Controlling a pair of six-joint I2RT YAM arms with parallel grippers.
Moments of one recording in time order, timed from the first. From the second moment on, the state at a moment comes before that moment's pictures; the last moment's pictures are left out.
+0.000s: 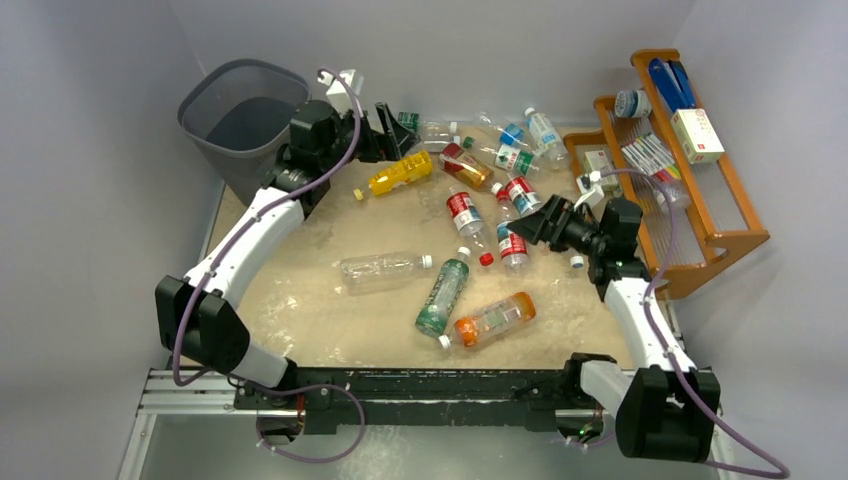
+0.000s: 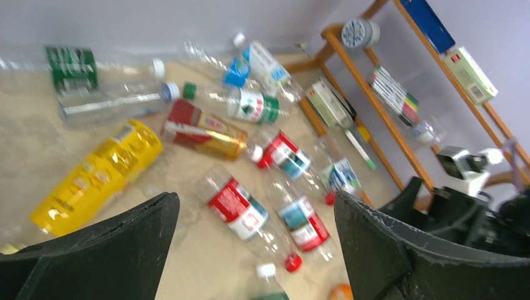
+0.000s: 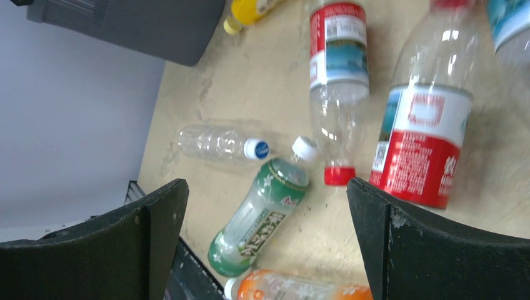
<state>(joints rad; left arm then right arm) -0.38 1.49 1.39 -0.05 0.28 -0.47 -0.09 1.04 0.66 -0.02 -0.76 0.53</state>
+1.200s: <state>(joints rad) -0.35 1.41 0.95 -0.15 0.26 -0.63 -0.08 0.94 0.56 -0.25 -0.52 0.40</state>
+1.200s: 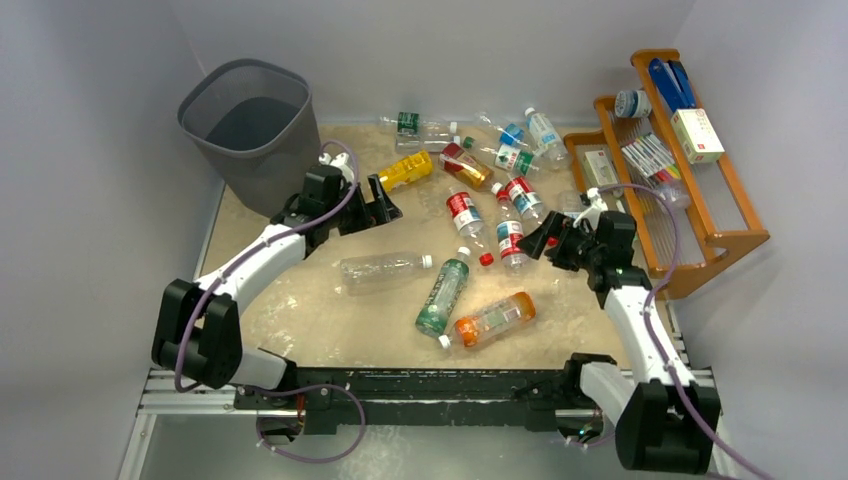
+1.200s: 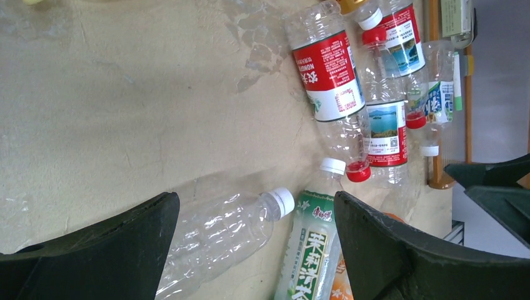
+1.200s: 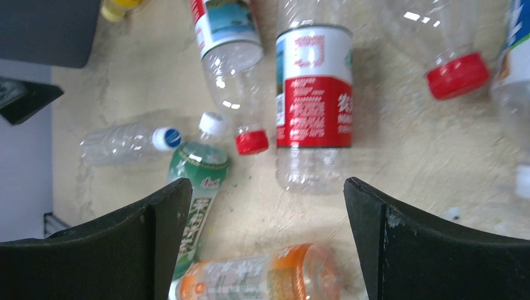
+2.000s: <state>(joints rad) -0.35 1.52 0.91 -0.08 0.40 -0.75 0.12 1.36 0.77 -0.25 -0.17 0.29</state>
